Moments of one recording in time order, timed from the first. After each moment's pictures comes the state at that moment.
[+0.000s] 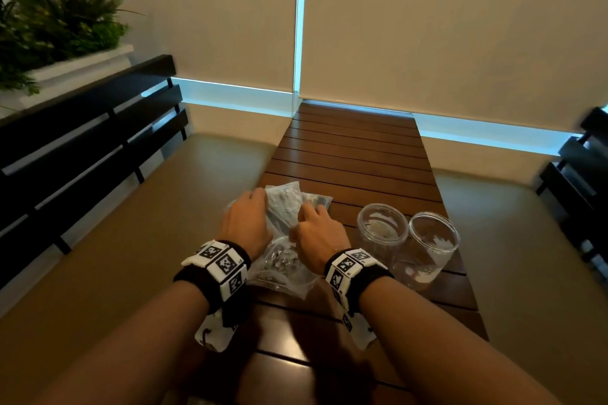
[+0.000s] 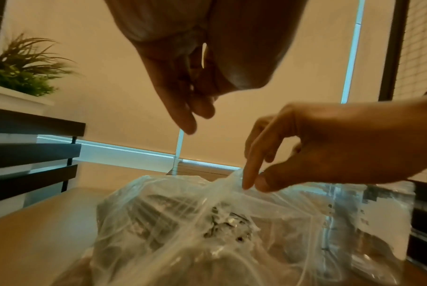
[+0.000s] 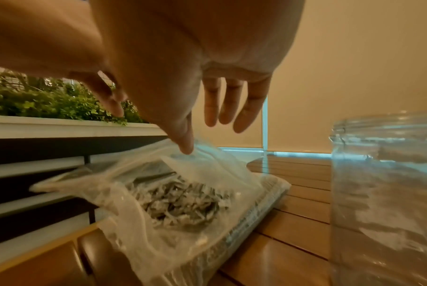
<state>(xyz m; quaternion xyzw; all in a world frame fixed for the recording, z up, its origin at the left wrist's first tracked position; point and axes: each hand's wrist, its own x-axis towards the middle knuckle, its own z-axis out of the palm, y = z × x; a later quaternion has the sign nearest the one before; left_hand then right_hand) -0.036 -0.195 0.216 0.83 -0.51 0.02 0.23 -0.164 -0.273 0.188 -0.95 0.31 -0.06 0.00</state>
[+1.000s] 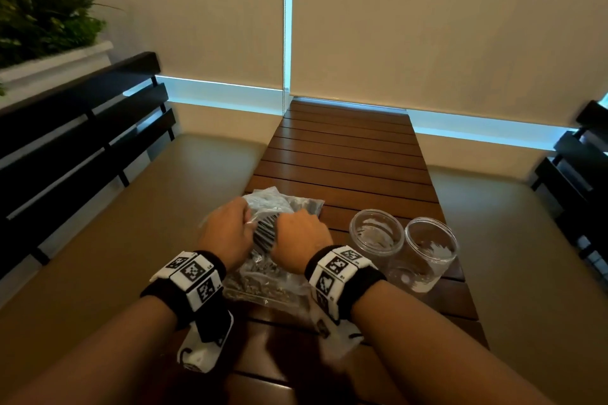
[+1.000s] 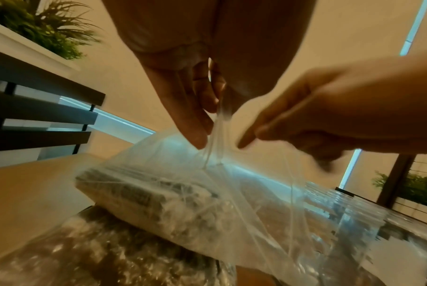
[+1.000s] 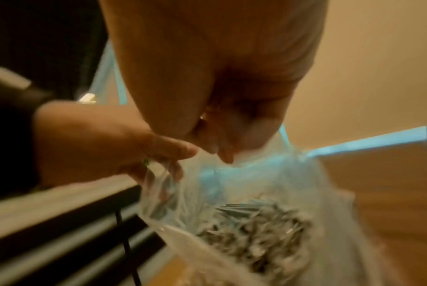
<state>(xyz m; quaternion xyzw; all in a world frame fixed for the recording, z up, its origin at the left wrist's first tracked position) -0.018 -0.214 0.198 0.81 -0.50 -0.03 0.30 -0.146 -0.282 0.219 -0.93 0.35 -0.05 0.11</state>
